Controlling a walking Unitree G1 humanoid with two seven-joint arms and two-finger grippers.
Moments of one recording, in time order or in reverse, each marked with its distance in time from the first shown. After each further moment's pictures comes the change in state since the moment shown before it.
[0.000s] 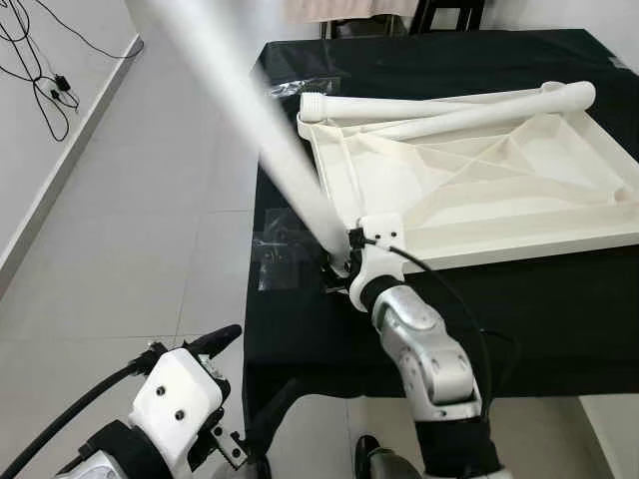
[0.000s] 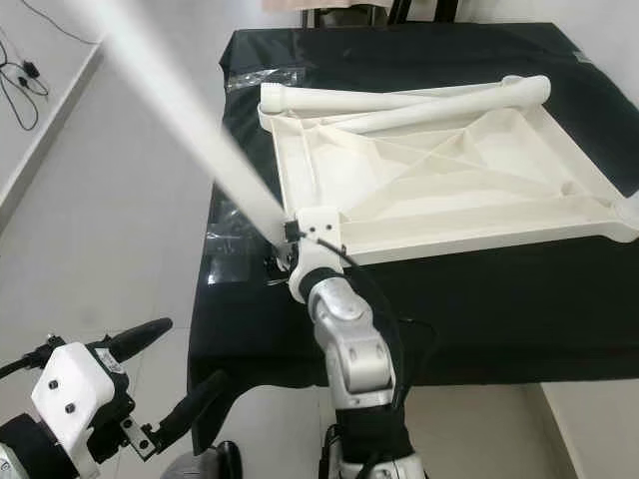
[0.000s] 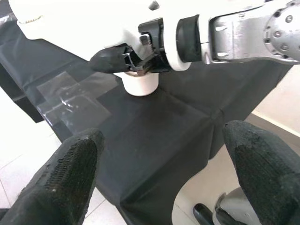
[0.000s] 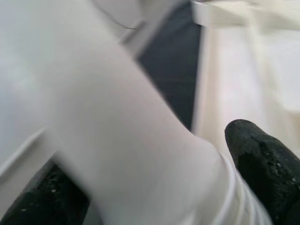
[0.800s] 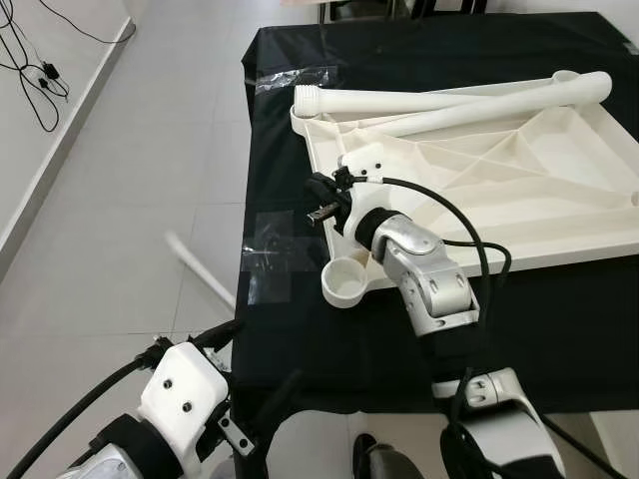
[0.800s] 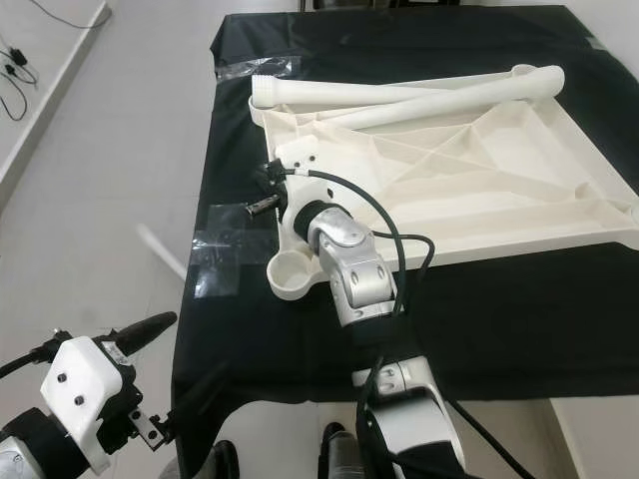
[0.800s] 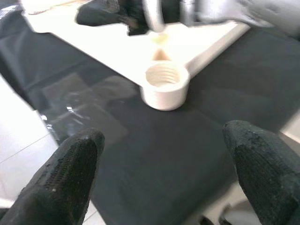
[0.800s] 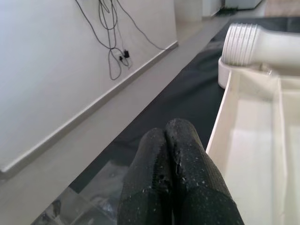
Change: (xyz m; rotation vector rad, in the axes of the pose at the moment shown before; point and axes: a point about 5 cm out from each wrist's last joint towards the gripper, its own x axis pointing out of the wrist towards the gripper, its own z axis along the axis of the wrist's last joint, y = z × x) left arm 0.007 0.006 -0.002 -0.021 -0.024 0.053; right arm 0.028 -0.011 0.044 -0.123 -0.120 0.149
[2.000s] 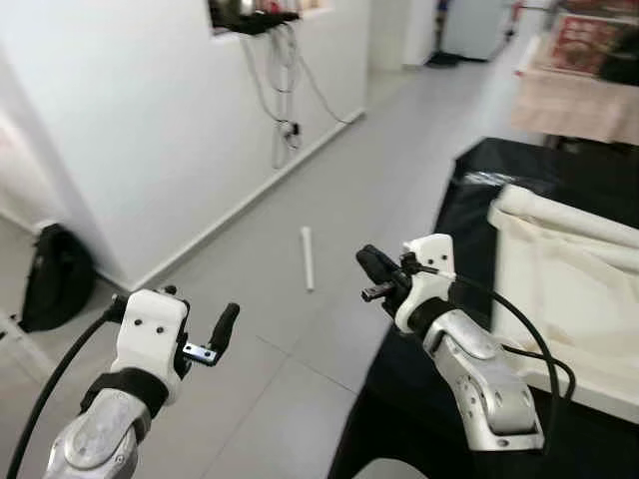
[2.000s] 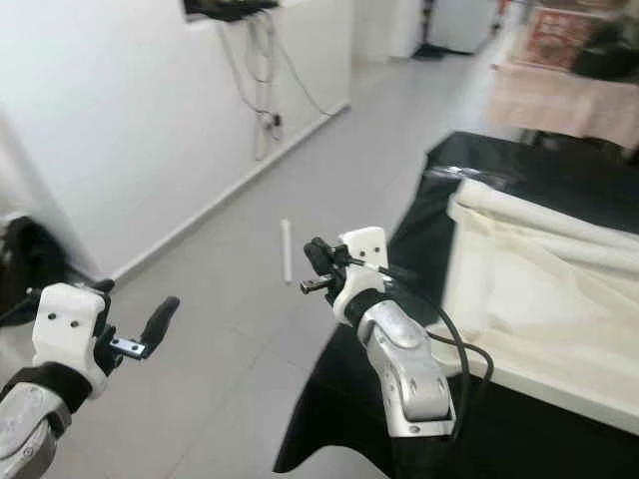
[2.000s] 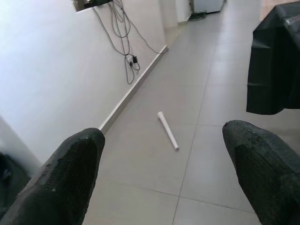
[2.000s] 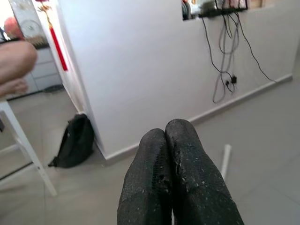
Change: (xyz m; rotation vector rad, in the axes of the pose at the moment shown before) left arm 0.024 0.054 -0.035 -0.044 0.054 0.443; right arm -0.082 -0.017 -0.048 0.082 0.037 -0.153
